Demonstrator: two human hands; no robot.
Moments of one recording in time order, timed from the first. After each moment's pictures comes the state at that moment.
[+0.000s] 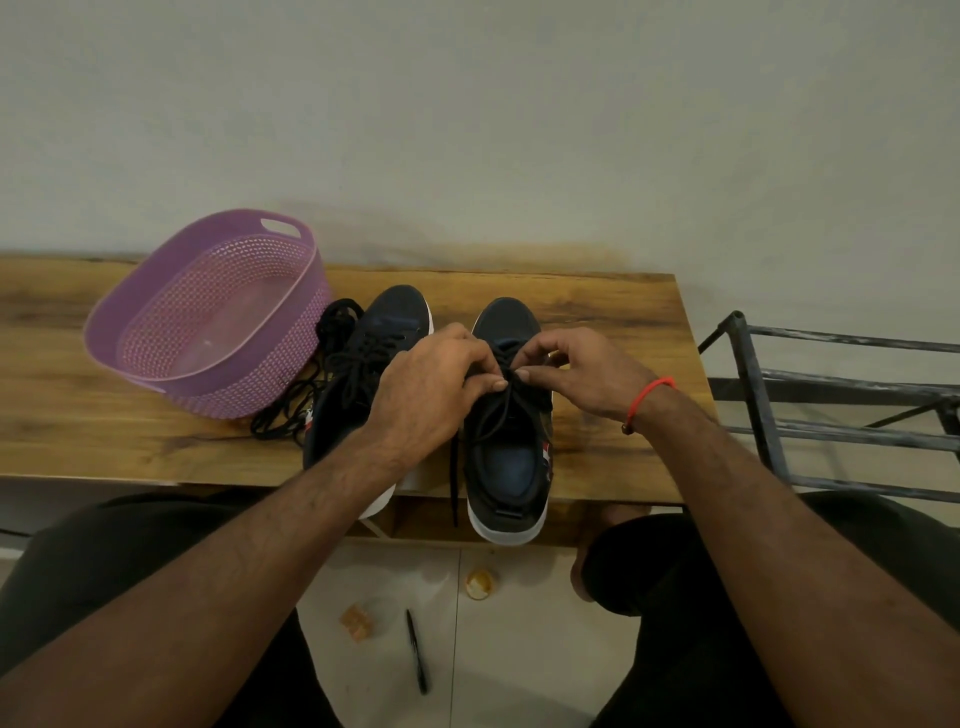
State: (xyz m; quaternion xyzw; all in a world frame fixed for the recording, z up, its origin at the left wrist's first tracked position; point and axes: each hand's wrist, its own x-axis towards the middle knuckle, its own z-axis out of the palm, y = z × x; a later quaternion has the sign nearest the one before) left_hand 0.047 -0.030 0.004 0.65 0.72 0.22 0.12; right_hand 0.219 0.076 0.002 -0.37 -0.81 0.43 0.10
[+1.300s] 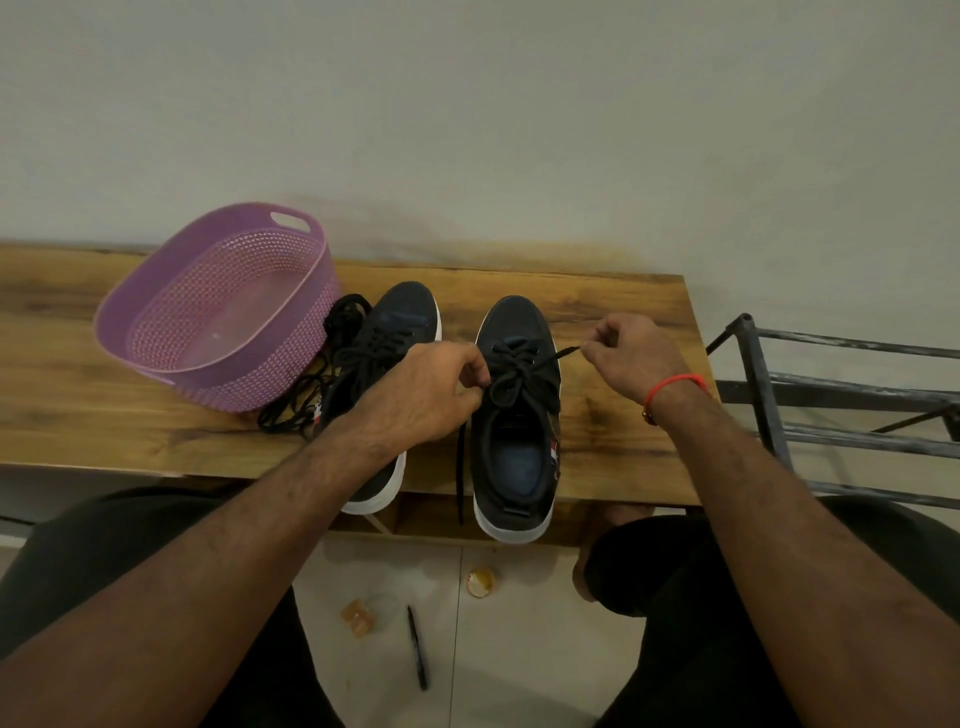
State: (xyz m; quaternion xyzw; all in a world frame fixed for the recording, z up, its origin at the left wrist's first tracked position) left_hand 0.029 -0.030 0.007 0.63 0.72 0.16 0.24; right_hand 0.232 0.091 -0.005 -0.59 -0.72 0.34 0.16
